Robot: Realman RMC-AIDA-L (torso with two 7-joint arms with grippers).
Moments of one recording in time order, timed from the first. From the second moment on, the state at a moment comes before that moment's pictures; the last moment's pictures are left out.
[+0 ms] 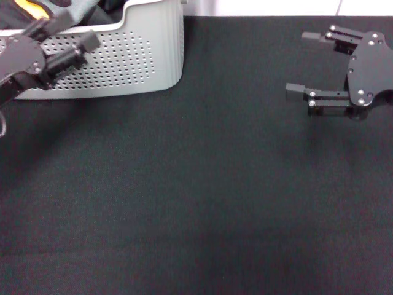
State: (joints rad) left arm -0.61 -1.94 2.49 -0.34 -0.50 1.86 -0.95; right arm 0.35 2.02 -1.18 -1.16 1.69 1.48 -1.77
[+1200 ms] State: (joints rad) left arm -0.62 -1.98 2.53 -0.36 -0.64 1.64 -0.86; right arm 0.35 2.02 -1.18 -1.12 1.71 1.49 -1.79
